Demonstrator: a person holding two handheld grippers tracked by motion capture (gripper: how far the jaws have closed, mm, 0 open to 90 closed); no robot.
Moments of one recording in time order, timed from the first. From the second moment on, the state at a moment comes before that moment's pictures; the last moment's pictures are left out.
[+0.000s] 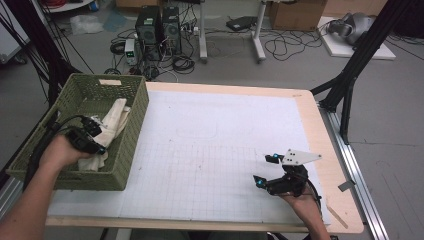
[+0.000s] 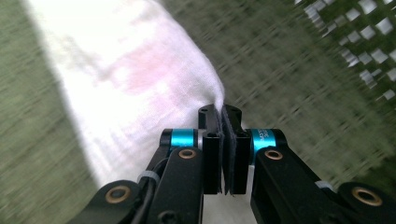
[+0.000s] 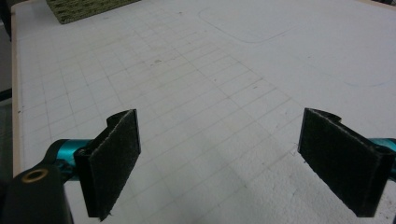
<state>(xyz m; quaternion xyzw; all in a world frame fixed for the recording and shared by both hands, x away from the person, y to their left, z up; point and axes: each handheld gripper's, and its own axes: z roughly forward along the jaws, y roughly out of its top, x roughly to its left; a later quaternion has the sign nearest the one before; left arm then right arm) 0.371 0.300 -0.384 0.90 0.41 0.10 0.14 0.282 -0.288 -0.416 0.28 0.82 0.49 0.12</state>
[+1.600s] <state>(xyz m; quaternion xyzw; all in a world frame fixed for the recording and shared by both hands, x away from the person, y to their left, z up) 0.366 0.312 -0.394 0.90 0.40 0.05 0.15 0.280 -0.285 -0.413 0.28 0.82 0.49 0.13</state>
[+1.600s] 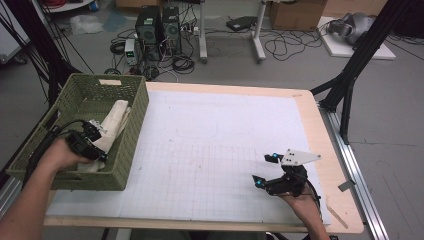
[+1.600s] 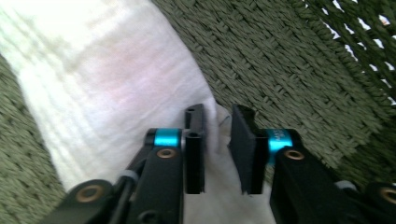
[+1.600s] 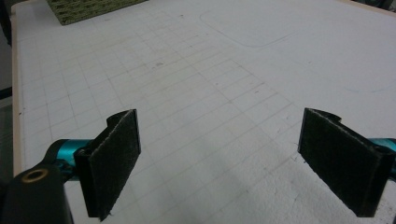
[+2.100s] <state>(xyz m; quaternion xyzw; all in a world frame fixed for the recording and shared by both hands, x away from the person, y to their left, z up) 0.368 0.314 -0.383 0.89 0.40 0.06 0.19 0.280 -0.285 -0.413 0.27 0.82 0.49 0.13</state>
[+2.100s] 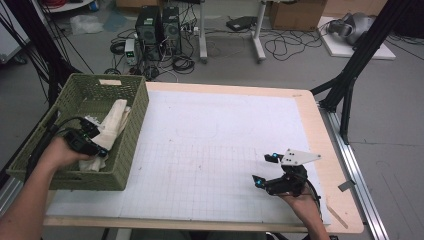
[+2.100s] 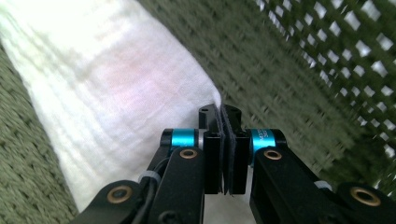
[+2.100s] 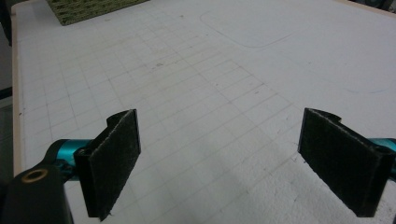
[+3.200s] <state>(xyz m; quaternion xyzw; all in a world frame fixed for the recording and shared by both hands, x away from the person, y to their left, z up) 0.351 0.317 -0.353 0.87 0.38 0.13 0.29 0.279 -0.285 -0.411 0.28 0.81 0.49 0.13</state>
